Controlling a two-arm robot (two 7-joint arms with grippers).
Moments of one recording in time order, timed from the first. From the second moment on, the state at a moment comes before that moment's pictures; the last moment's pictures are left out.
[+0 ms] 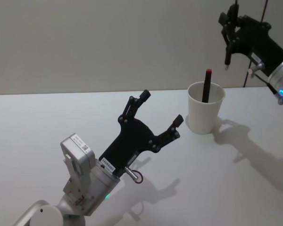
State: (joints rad) left arm -0.15 0.31 0.46 -1.48 -0.37 -0.63 -0.40; right arm 0.41 0.33 -0.27 -1.57 0.42 0.00 0.30
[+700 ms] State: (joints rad) left arm -0.15 0.31 0.46 -1.48 -0.37 -0.63 -0.40; right arm 0.41 0.33 -0.28 -1.48 0.32 -0.06 0.29
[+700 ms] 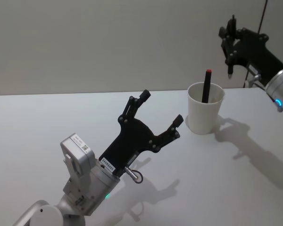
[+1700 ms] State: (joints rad) left arm -0.15 0.31 0.46 -1.48 -0.37 -0.63 -0.40; right arm 0.47 0.25 -0.33 -1.30 0.30 -0.13 0.35
